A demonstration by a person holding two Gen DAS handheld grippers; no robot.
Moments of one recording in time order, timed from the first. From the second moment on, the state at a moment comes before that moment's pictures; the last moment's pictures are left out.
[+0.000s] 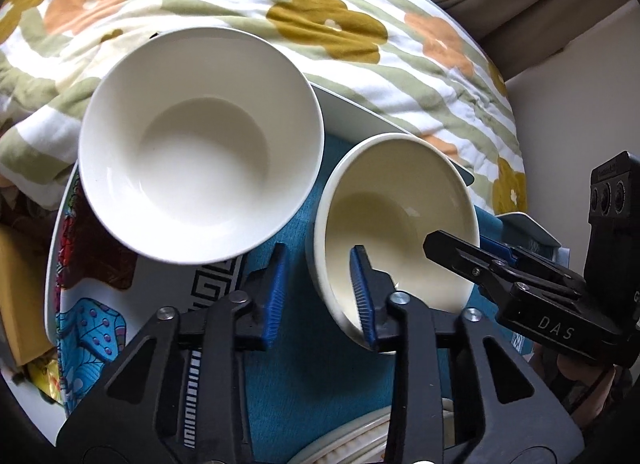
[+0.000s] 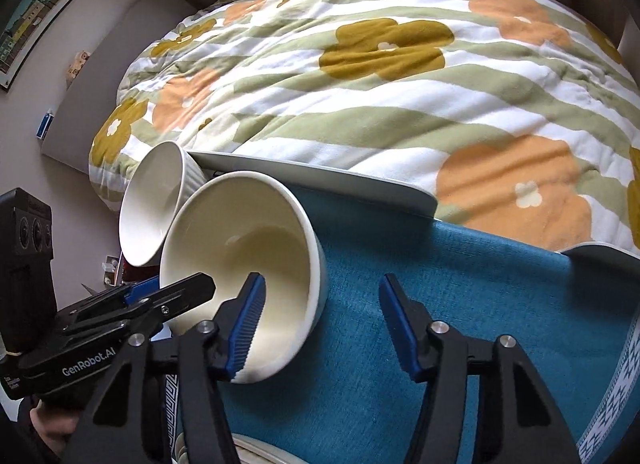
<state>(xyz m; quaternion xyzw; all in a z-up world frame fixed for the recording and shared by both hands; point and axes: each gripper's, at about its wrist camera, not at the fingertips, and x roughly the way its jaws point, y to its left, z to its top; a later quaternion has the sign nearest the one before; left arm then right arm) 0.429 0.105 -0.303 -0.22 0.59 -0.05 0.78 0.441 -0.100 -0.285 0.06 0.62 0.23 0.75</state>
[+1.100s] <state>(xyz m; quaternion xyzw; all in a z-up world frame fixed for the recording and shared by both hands) 0.365 0.023 -0.208 -0.14 0.57 -0.14 0.80 0.358 -0.165 -0.202 0.08 0.58 0.15 0.80</state>
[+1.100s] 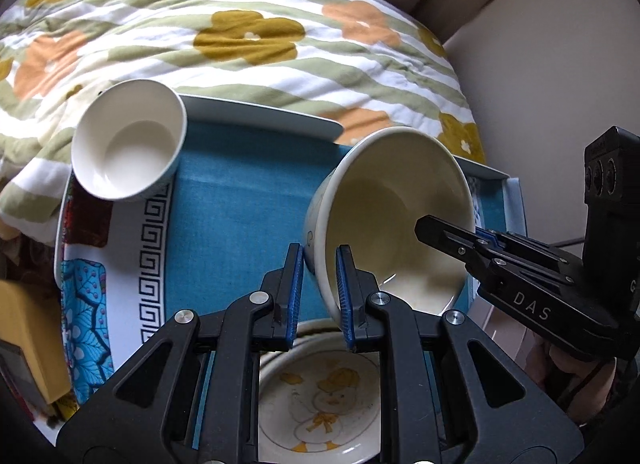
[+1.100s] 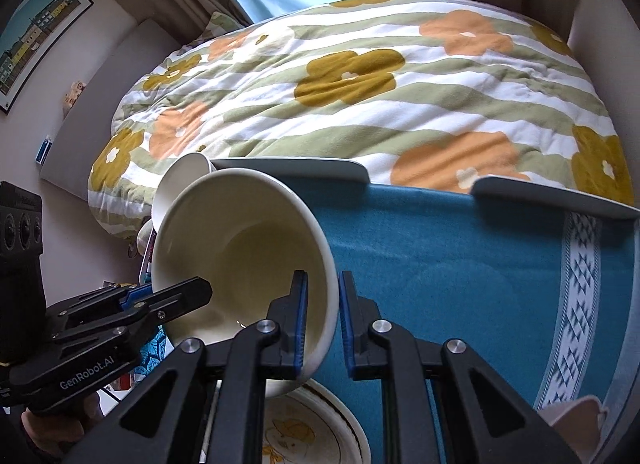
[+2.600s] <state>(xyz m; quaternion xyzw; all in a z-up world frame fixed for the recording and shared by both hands) 0.229 -0.253 -0.263 -0.06 0.64 -0.12 0.75 0.212 -0.413 -0.258 0.09 0.62 0.13 0.77</state>
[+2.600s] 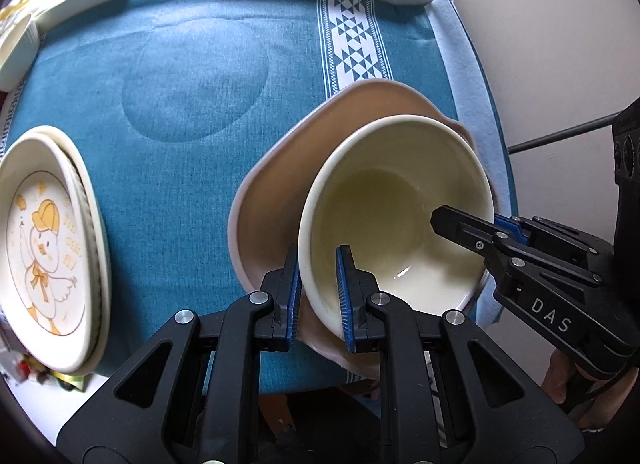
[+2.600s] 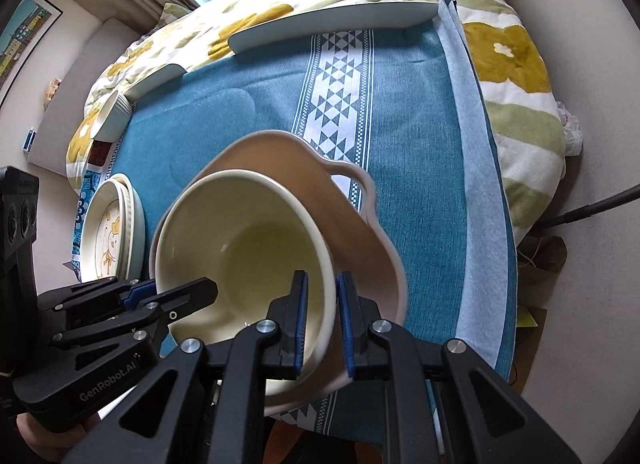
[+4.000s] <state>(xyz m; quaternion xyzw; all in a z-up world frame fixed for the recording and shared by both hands) 0.200 -0.200 -0.164 -0.02 0.51 -0.07 0.86 0.195 -0.412 -0.164 0.08 0.53 0.16 0.83</state>
